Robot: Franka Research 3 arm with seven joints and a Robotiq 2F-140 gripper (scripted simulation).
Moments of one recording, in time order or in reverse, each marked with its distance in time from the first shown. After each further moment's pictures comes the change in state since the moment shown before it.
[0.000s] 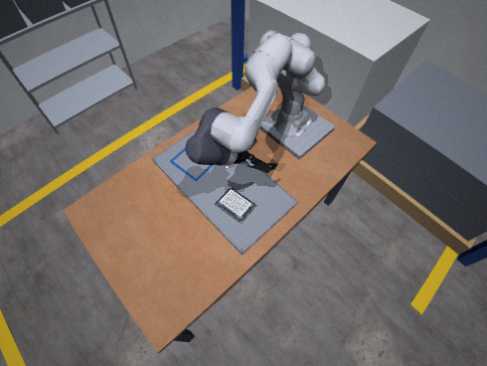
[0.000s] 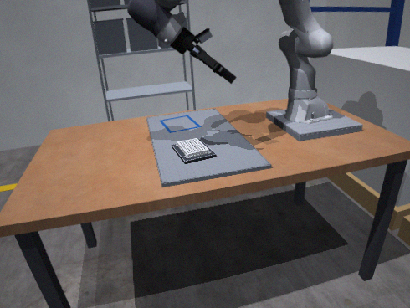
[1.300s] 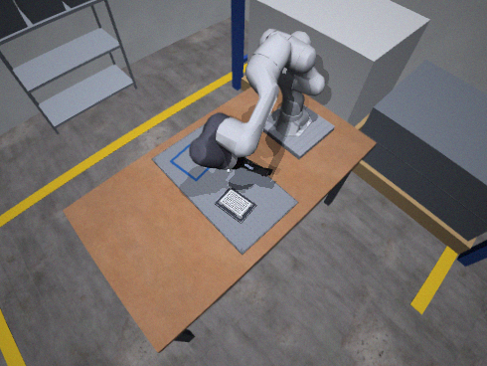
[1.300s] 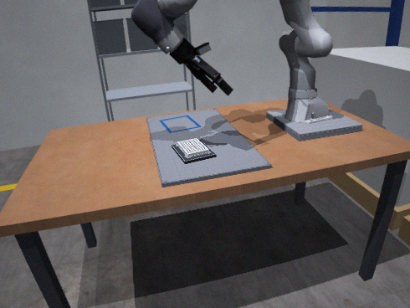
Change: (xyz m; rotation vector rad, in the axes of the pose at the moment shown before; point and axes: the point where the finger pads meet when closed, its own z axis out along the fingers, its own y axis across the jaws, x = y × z) arm -0.051 -0.008 0.018 0.032 -0.117 -0.200
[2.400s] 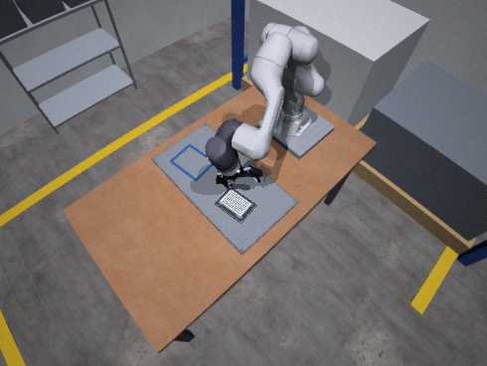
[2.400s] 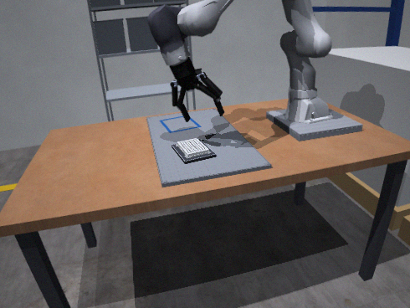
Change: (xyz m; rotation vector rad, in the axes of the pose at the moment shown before) arm -0.104 -0.034 0.027 0.250 -0.287 -0.715
